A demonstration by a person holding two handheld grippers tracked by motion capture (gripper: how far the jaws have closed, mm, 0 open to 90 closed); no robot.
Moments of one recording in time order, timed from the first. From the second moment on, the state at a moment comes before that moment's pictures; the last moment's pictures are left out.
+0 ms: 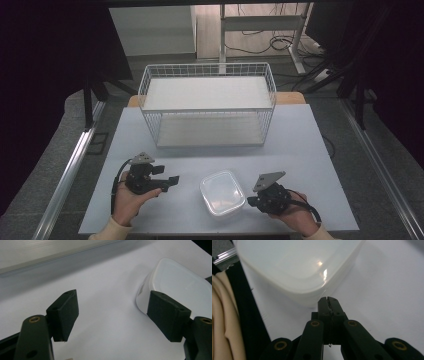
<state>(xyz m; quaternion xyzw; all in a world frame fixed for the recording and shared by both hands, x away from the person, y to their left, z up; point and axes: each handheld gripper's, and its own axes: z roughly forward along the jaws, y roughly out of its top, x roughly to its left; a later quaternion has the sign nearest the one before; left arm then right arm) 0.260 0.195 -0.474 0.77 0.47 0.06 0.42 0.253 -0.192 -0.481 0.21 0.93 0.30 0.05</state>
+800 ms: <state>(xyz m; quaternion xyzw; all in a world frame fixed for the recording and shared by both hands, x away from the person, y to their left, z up) 0.261 0.200 -0.475 0.77 0.47 0.07 0.43 0.251 -0.149 -0.490 0.18 0.93 0.31 0.01</state>
